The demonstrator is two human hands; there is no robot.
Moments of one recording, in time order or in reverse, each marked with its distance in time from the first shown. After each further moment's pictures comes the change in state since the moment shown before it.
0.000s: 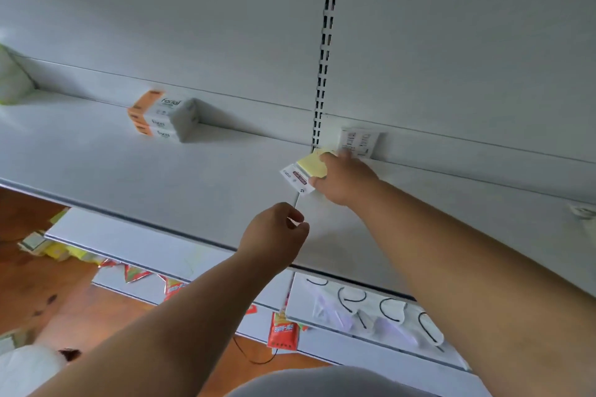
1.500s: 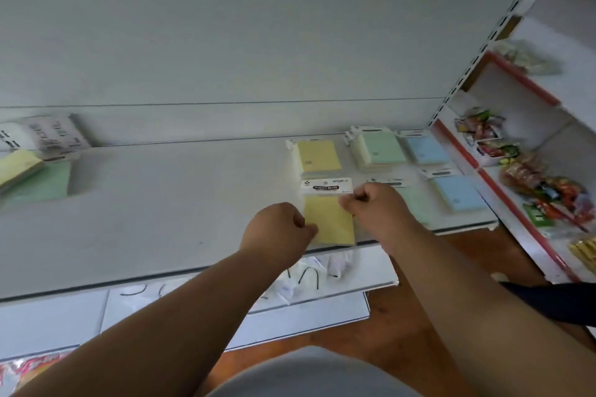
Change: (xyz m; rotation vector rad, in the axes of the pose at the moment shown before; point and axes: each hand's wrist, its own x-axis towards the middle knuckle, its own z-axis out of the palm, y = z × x) left_hand -0.123 0.273 0.307 0.158 -0.388 0.324; right_hand -0.304 0.413 -0.037 0.695 0.382 0.632
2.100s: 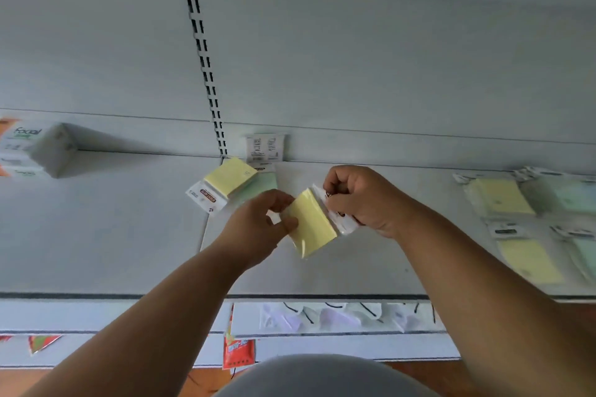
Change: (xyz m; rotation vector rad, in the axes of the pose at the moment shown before) left_hand -0.017 -0.265 -0.241 -0.289 0.204 0.107; right_hand -0.050 -0.271 0.221 0.218 -0.567 -0.326
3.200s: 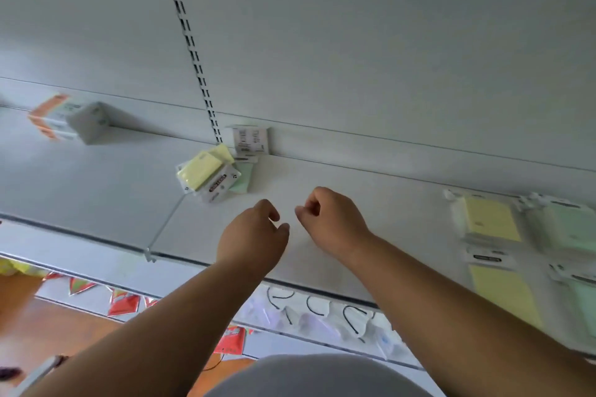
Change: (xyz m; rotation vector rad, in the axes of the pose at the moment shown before) left_hand -0.030 0.063 0.110 0.456 0.355 -0.323; right_hand -0.022 0.074 -0.026 -0.467 0.130 -0.123
